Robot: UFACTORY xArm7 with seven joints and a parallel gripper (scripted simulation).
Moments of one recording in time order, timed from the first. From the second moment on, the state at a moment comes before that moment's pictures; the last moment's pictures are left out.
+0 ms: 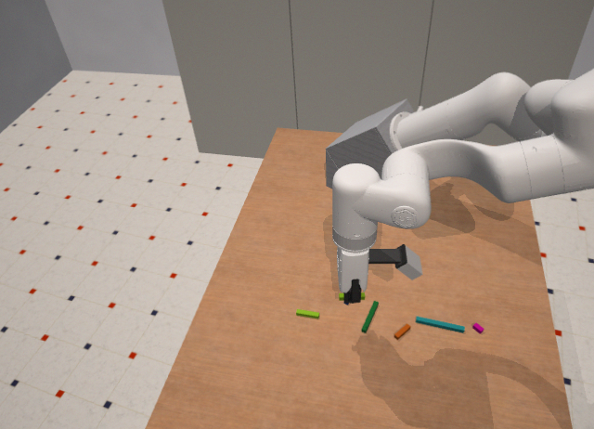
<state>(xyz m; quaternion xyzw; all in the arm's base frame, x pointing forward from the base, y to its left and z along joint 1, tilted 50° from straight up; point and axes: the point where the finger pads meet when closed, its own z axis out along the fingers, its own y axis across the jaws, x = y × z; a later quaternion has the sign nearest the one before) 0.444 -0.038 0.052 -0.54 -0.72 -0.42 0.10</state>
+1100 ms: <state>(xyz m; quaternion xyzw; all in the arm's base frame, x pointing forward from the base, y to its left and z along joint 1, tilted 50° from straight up) 0.441 -0.045 -0.007 -0.62 -0.66 -0.39 0.16</state>
